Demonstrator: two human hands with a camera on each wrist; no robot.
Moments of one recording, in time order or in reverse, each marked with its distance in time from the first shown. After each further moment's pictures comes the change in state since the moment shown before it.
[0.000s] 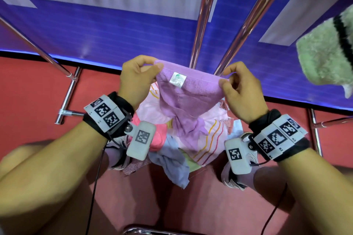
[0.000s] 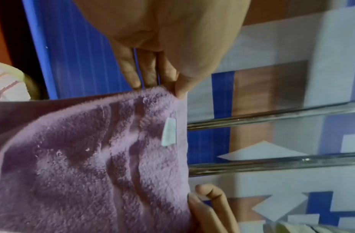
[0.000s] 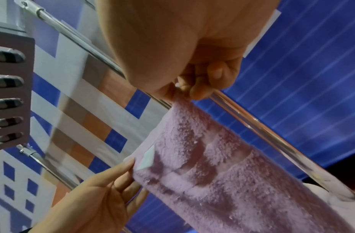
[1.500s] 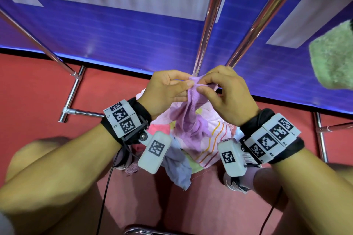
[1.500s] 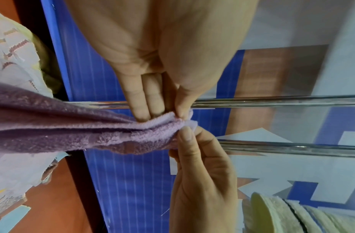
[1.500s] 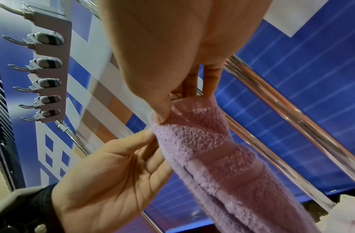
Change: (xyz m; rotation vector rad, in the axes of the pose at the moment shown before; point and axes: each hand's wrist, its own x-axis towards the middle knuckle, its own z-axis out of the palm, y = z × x) left_hand -0.027 0.008 0.028 -0.094 -0.356 -0.178; right_hand 0.007 -0.021 0.025 -0.118 -0.137 -0.379
